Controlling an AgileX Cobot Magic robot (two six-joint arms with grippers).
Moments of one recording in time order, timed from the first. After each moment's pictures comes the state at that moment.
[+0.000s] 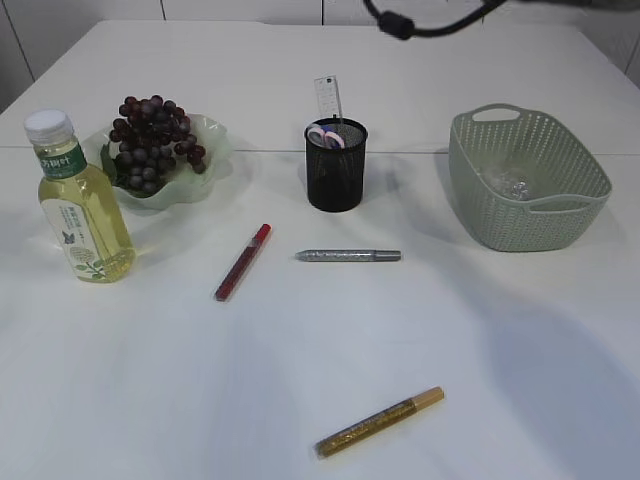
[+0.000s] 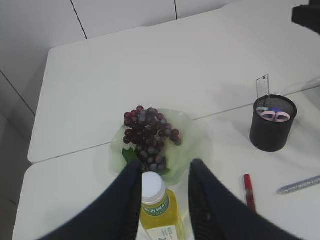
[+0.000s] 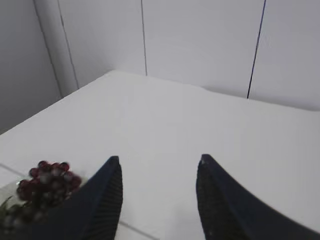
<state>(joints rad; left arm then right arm) -0.36 1.09 -1.22 0.29 0.66 -0.18 0.37 2.05 -1.82 0.20 -0.03 -0.23</state>
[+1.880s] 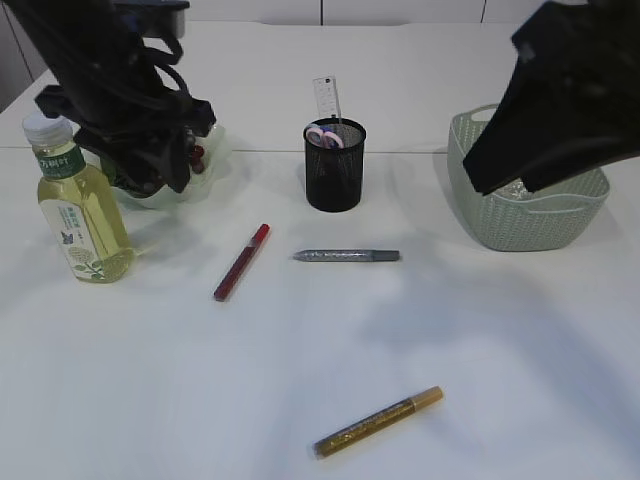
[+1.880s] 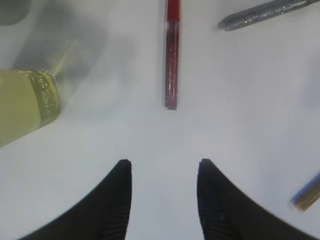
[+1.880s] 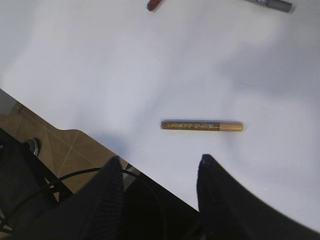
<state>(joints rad) -0.44 1.83 -1.62 -0.02 1.17 -0.16 0.37 1.31 -1.33 0.39 1.25 -0.08</state>
